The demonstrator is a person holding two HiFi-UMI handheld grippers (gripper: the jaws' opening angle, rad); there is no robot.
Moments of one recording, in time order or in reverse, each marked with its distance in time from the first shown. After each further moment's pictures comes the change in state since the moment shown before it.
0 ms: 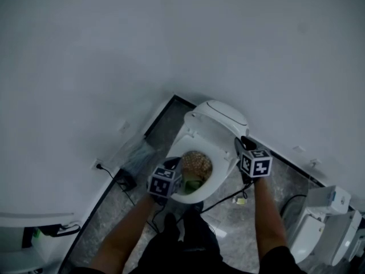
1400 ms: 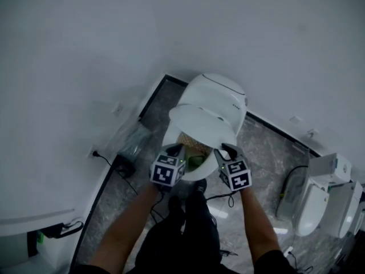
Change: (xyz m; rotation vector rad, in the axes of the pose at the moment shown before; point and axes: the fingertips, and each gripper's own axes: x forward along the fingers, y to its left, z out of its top) left arm -0.015 -0.017 -0.051 0.021 0.000 -0.082; right arm -0.050 0.138 -0.119 -0.165 0.098 0.038
